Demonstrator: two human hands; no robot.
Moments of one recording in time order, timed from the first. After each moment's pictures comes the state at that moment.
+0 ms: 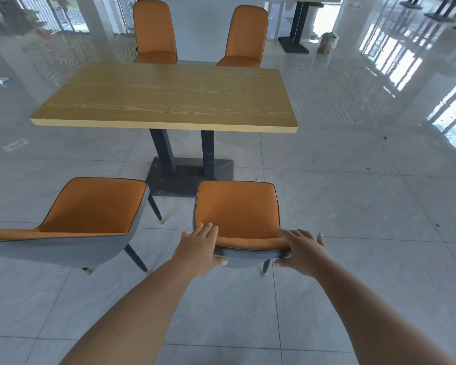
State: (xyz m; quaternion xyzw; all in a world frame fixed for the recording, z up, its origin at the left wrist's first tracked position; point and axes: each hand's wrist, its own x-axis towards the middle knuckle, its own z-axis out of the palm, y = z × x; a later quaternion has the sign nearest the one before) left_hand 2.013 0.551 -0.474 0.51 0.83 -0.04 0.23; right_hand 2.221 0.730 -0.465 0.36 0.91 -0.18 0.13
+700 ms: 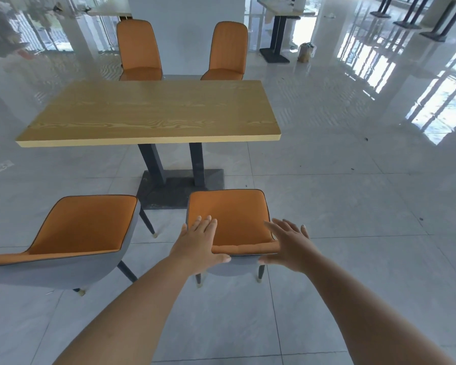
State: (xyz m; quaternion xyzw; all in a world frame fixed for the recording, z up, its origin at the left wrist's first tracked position) left_hand 2.017 0.570 -0.440 0.53 0.83 -0.01 0.18; right_hand 2.221 0.726 -0.430 0.33 0.92 -0.20 0.07
